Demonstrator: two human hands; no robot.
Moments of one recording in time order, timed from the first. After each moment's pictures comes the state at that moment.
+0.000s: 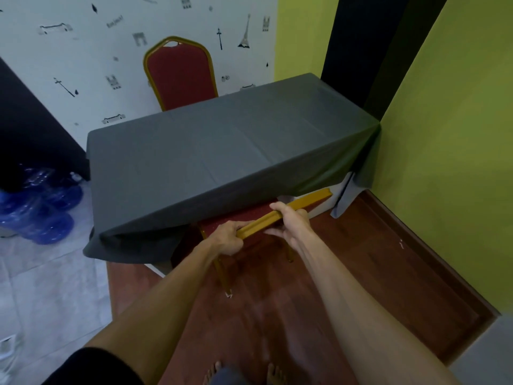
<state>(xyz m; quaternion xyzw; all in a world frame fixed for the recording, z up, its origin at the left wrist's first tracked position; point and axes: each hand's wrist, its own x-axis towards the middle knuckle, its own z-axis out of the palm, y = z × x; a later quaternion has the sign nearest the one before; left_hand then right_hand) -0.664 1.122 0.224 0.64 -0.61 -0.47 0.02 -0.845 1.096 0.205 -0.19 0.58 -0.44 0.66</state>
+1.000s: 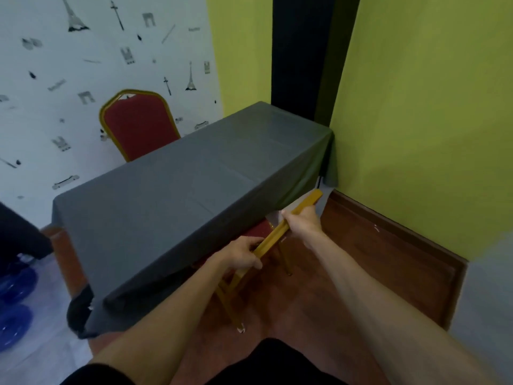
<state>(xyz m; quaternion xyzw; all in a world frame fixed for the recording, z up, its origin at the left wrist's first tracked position) -0.621 1.108 0.247 0.52 -0.69 -0.50 -0.07 -0.811 1.110 0.235 -0.27 0.77 -0.39 0.43</state>
